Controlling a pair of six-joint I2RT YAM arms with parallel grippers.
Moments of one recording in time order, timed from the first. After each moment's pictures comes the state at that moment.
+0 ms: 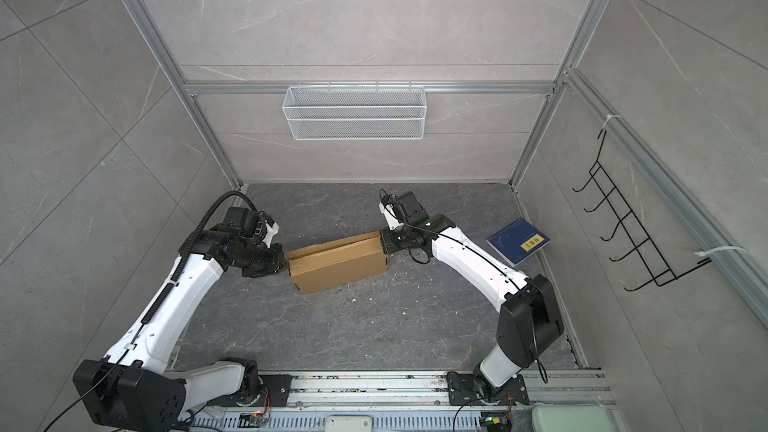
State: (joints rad) left arm -0.19 1.22 1.20 -1.15 0.24 -0.29; right arm 0.59 1.61 1.38 -0.66 -0.13 0.20
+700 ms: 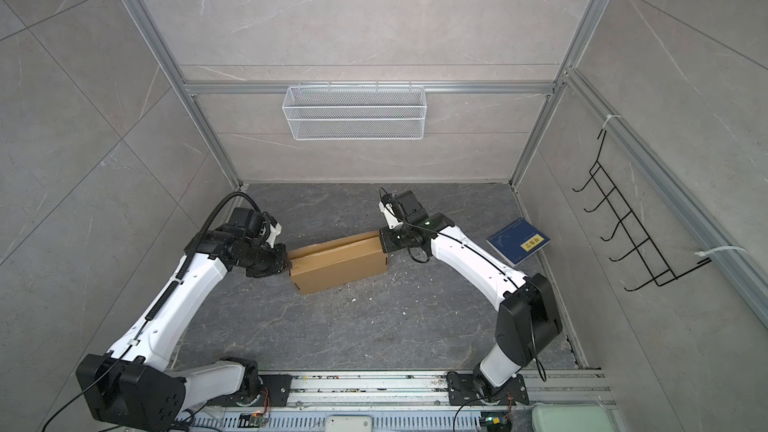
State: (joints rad) left arm -0.21 1.24 1.18 -1.11 0.22 -0.32; right arm 0.59 1.62 1.39 -0.66 -0.13 0.21
